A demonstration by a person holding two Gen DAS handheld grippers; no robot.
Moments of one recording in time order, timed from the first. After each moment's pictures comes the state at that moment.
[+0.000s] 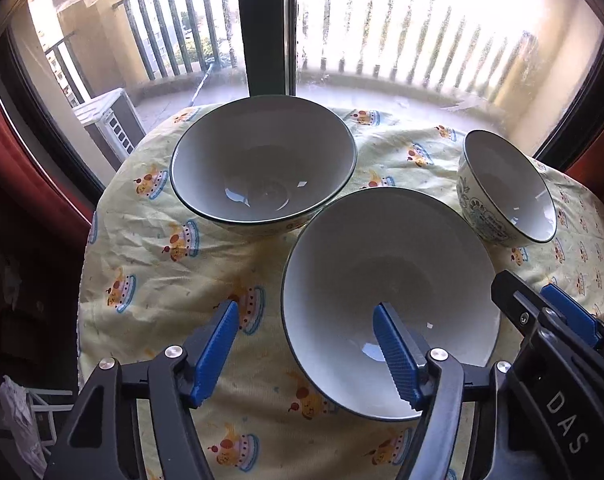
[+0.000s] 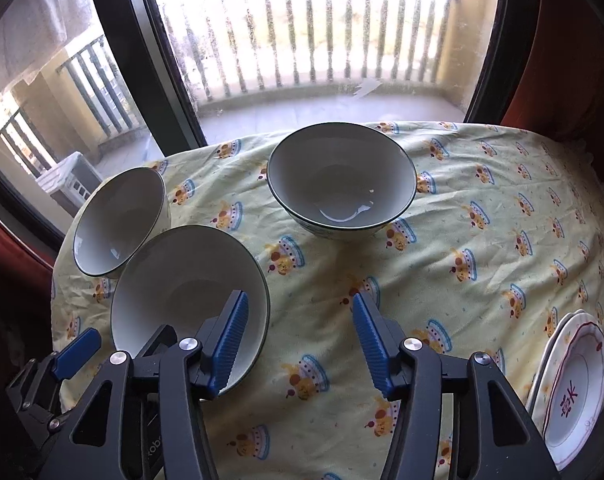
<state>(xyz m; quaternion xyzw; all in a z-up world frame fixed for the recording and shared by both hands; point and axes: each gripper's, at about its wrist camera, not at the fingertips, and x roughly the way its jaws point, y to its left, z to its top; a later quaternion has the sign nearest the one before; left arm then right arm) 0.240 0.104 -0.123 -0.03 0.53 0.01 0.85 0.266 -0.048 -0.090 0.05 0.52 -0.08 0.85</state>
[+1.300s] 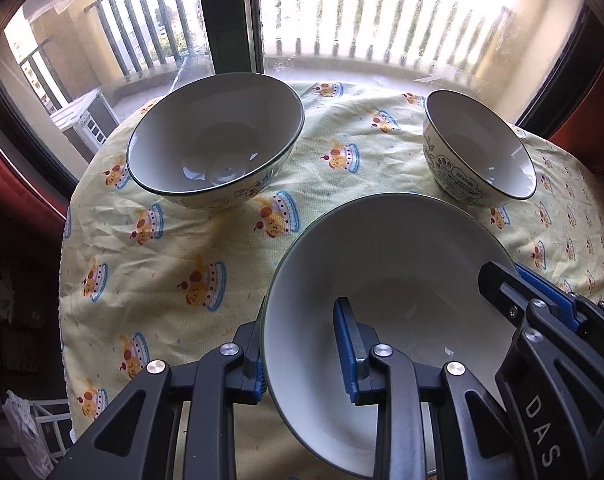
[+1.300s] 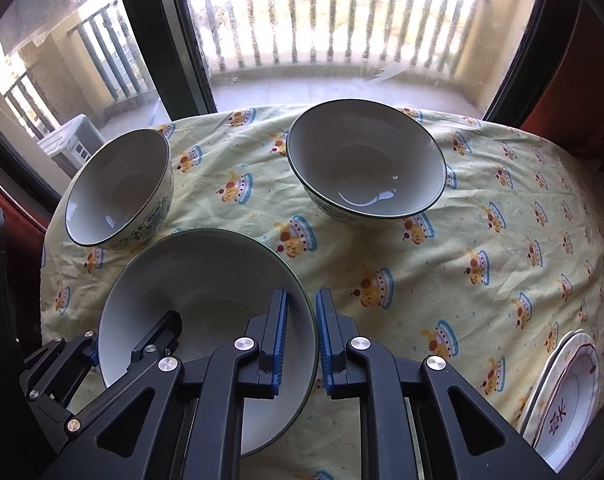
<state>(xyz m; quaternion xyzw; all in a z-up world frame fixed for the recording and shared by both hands) 0.224 0.080 -0.128 -0.01 0.55 -0.04 0.83 0.263 -0.044 -0.098 0.01 0.56 -0.06 0.83</state>
